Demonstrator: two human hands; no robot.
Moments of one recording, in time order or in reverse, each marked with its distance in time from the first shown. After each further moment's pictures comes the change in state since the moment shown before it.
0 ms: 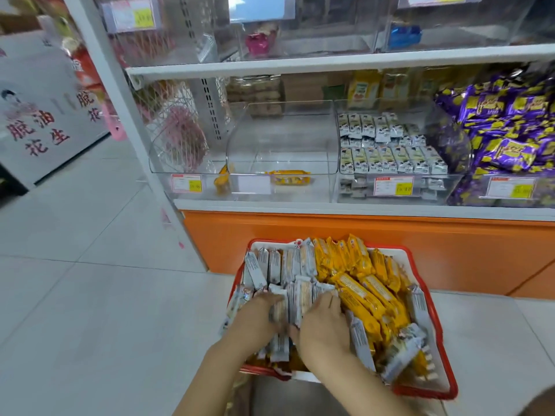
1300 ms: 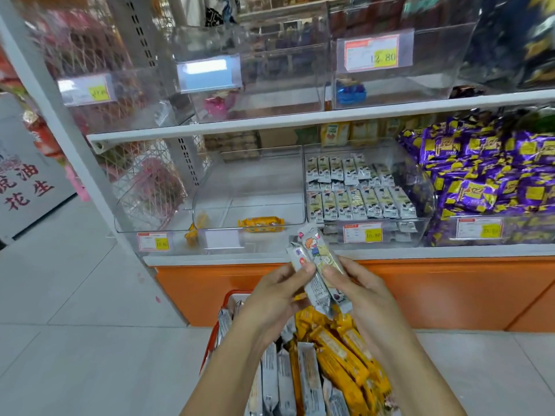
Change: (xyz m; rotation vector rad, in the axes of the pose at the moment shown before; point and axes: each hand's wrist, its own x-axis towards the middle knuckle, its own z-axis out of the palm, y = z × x) left_hand 0.047 0.145 -0.056 -1.186 -0.079 0.162; right_hand 0.034 0.099 -0.136 1.716 0.090 -0.315
